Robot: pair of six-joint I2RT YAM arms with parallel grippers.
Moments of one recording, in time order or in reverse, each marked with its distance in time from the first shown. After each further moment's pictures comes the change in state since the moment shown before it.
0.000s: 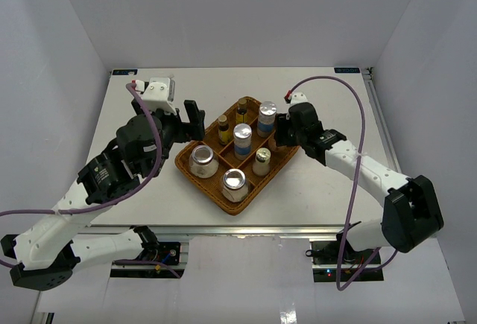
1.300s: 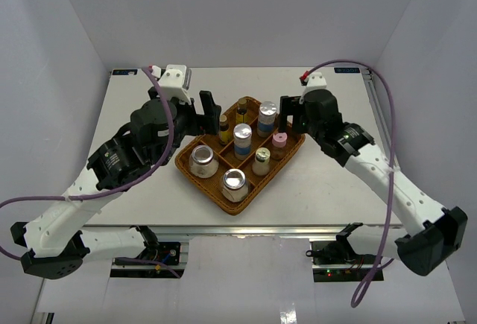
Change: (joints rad) left arm 0.000 0.142 0.173 -0.076 0.123 -0.063; right arm 0.045 -0.213 0.227 -0.247 0.129 0.027
